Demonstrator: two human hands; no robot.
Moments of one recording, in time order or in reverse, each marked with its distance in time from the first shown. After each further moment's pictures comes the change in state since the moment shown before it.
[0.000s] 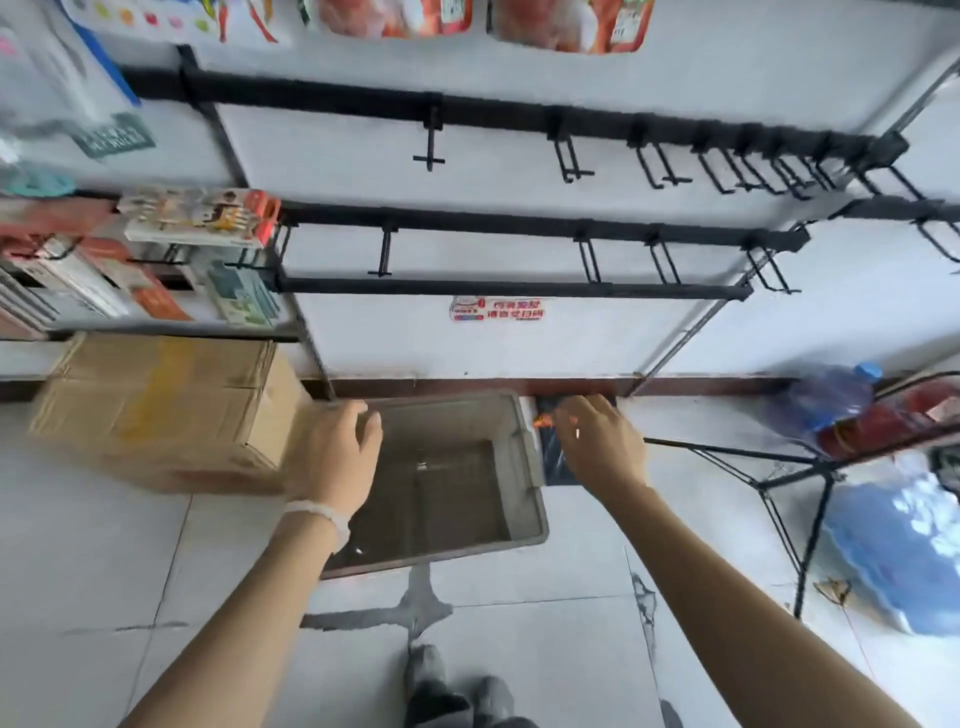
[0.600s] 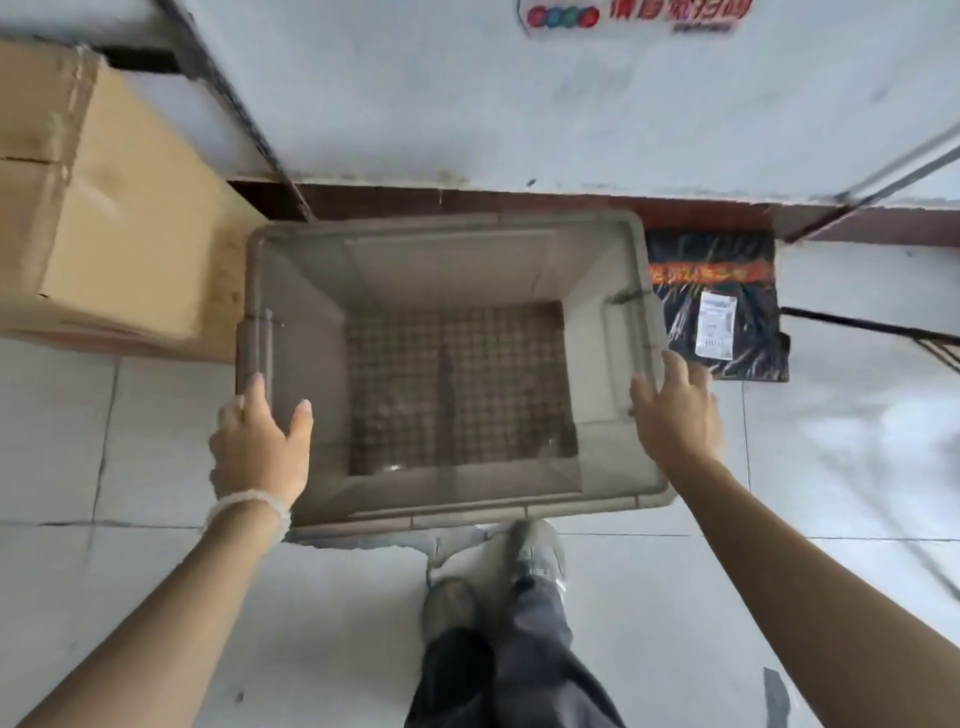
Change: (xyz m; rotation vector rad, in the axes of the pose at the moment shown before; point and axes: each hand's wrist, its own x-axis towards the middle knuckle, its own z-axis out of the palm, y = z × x) left_hand 0.031 -0.225 0.341 0.124 -0.204 -0.576; right_hand 0.092 0.140 0.389 -0.028 -0.252 0.446
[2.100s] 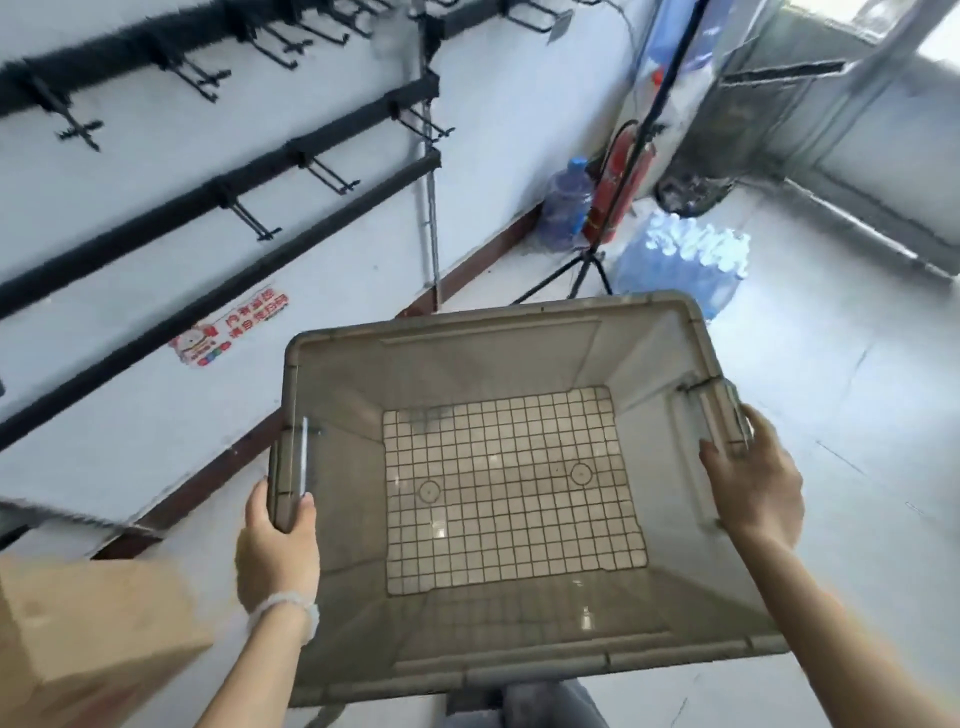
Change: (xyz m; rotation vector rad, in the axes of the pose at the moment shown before) left_hand -0.279 0.154 -0.218 -0.274 -0.190 0.575; right_hand -0.387 0.246 -0.301 0.541 0.644 0.771
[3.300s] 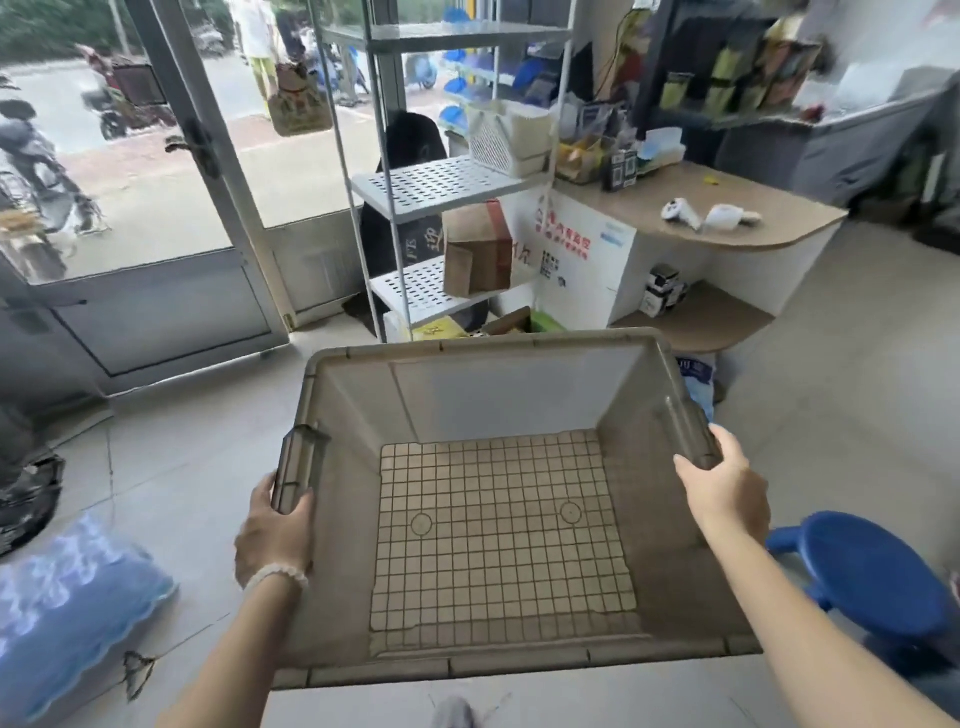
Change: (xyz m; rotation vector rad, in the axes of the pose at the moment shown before) left_hand -0.600 0.481 0.437 0.171 -0.960 1.035; right_hand 0.051 0.518 -0.460 0.182 0.926 1.051
